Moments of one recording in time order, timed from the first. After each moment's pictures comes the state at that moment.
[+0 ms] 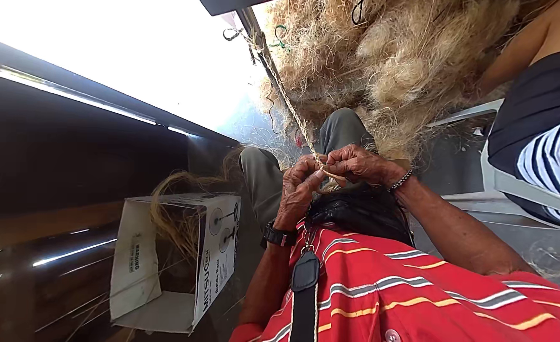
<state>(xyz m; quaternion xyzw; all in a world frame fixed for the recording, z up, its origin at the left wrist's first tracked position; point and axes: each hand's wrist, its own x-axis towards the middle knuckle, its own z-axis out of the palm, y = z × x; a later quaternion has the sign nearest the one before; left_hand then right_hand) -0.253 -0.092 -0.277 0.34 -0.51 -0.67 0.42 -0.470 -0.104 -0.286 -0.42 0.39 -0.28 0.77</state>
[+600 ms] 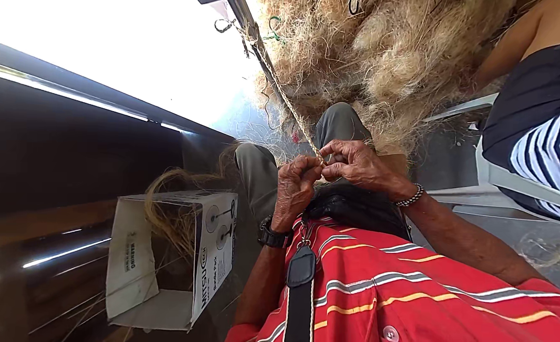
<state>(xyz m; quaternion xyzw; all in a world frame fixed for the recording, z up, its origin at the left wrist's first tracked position) -0.257 -0.091 -0.255 0.41 -0.64 -0.52 0.38 -0.451 -0.080 -0.239 -0.54 0.47 -0.37 0.59</state>
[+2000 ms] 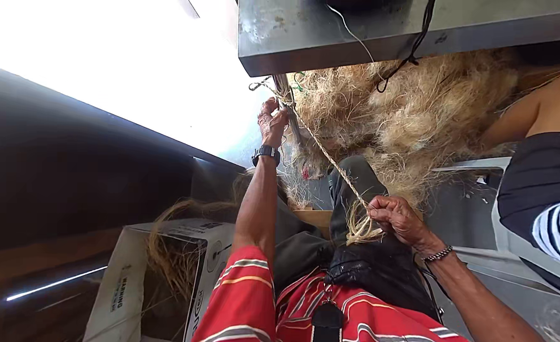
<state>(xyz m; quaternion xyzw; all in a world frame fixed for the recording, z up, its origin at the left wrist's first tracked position) -0.246 -0.407 -0.314 0.58 -0.48 -0.49 0.44 -0.502 -0.095 -0.314 -0.39 0.49 -0.44 0.65</state>
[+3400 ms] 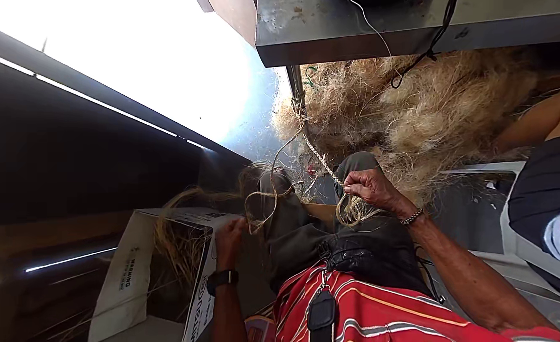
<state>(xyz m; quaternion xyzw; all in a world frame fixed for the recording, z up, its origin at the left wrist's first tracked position) -0.039 -0.111 -0.332 0.78 -0.42 -0.41 0.23 -0.465 -0.172 -0.300 -0.64 0.49 -0.29 0.51</state>
